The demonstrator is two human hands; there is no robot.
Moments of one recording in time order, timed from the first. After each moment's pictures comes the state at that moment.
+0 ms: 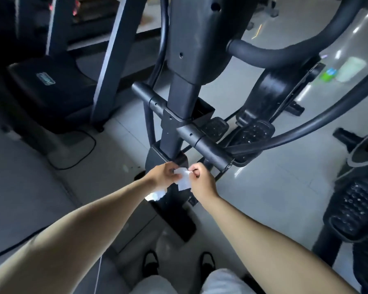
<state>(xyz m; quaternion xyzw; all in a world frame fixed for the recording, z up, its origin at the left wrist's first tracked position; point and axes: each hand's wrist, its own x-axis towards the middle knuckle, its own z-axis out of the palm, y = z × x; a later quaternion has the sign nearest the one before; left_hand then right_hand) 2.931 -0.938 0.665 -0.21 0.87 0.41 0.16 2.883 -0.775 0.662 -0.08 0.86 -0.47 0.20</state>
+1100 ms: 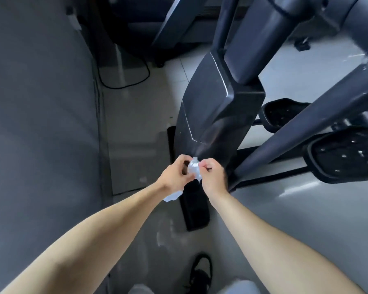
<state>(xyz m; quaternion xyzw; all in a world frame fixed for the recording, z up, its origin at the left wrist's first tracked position) 2.989 -0.882 0.300 -0.42 0.72 0.55 -0.02 2.868 -0.796 0.313 -0.21 0.81 -0.43 0.34</state>
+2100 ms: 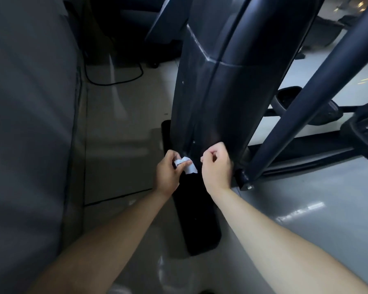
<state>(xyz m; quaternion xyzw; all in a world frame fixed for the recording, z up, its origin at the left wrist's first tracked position) 2.979 -0.891 0.035 -0.45 0.69 0.45 -0.33 2.873 -0.809 0.104 -0.28 0.78 -0.54 0.15</state>
